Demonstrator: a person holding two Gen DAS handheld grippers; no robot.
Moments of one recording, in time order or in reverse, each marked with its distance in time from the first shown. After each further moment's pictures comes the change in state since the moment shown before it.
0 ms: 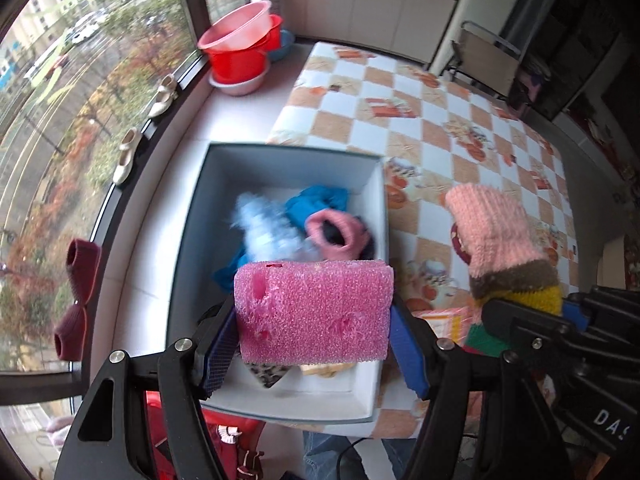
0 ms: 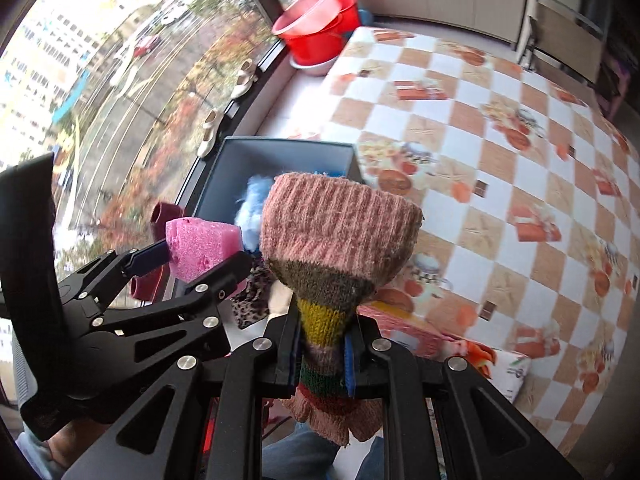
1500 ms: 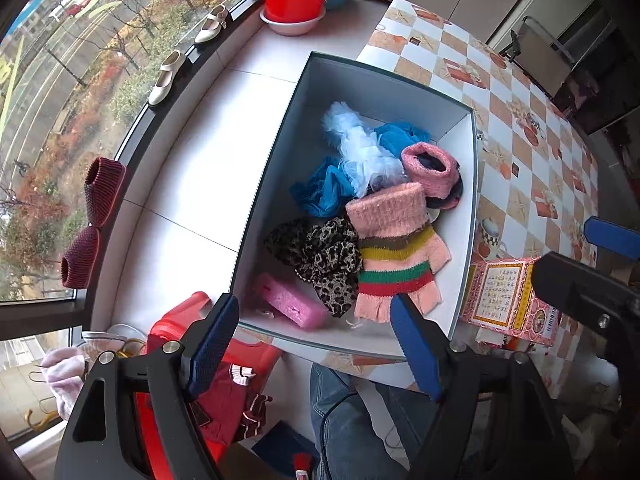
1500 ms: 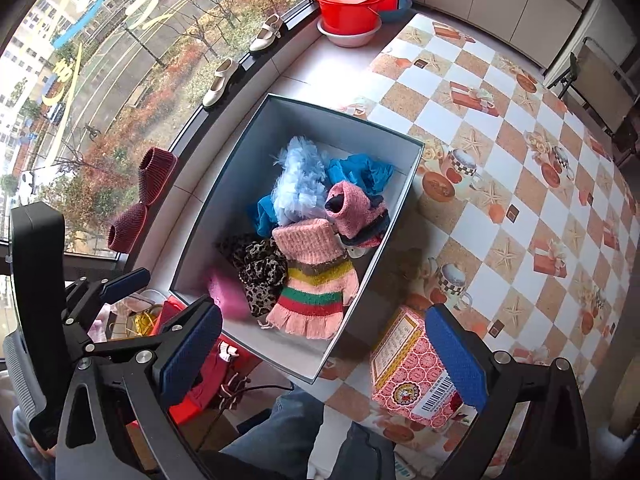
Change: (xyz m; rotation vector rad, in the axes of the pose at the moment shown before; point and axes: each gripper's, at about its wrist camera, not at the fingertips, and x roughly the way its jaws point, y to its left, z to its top) left arm 0.123 0.053 -0.059 -0.154 0.184 0.035; right arm 0.032 0.067 0.018 -0.150 0.118 -0.111
